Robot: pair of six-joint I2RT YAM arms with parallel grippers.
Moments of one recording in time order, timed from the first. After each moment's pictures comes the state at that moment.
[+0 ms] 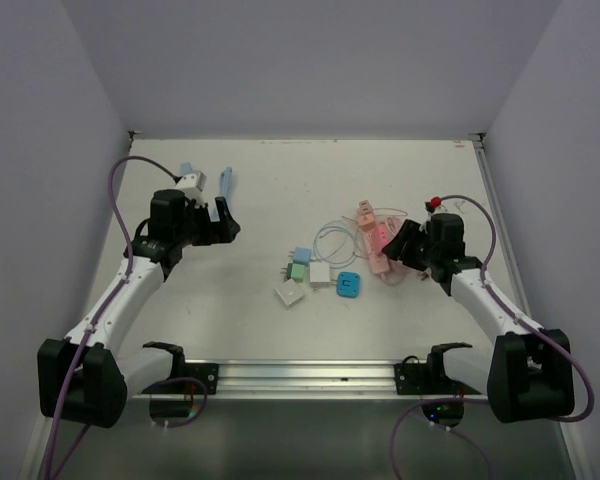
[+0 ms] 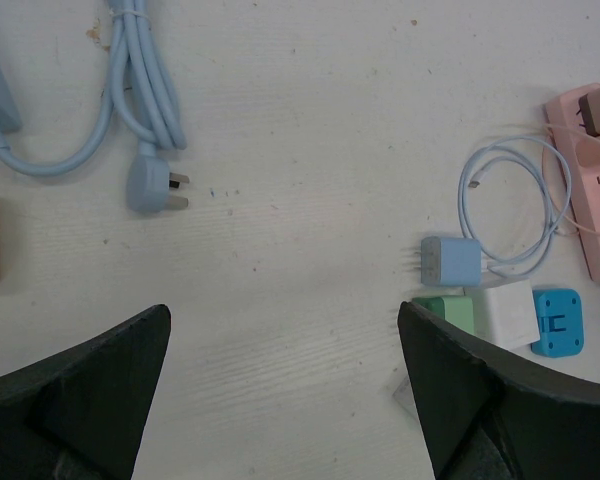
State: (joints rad) left arm -0.16 1.12 0.79 -0.28 0.20 -0.29; right arm 0.11 1.14 0.59 -0.18 -0.19 0.49
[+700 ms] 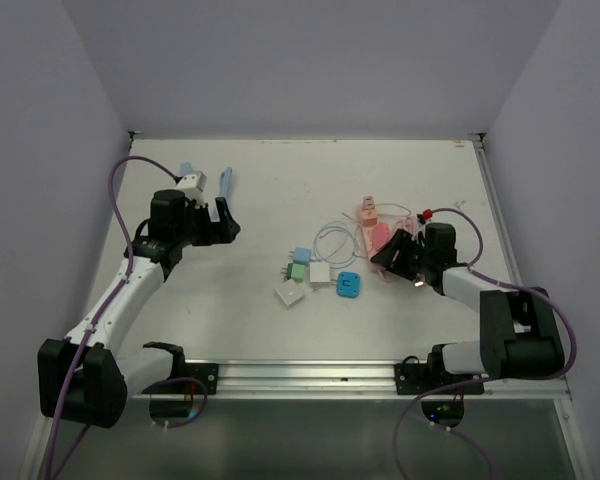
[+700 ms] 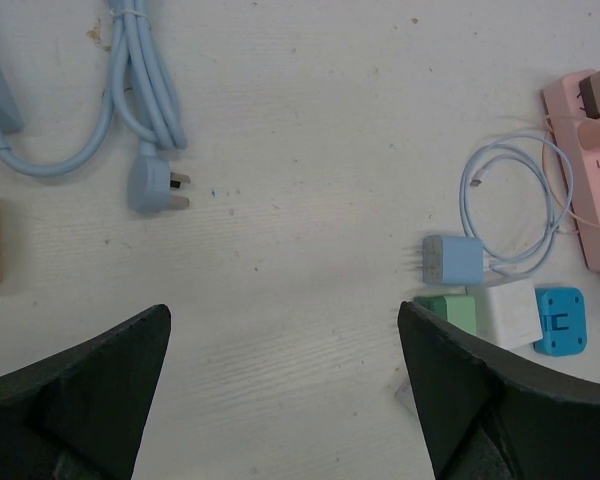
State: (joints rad) left arm -0.16 1.12 0.79 -0.28 0.20 -0.29; right arm 0.06 1.36 0.47 0.11 -0.39 0.59
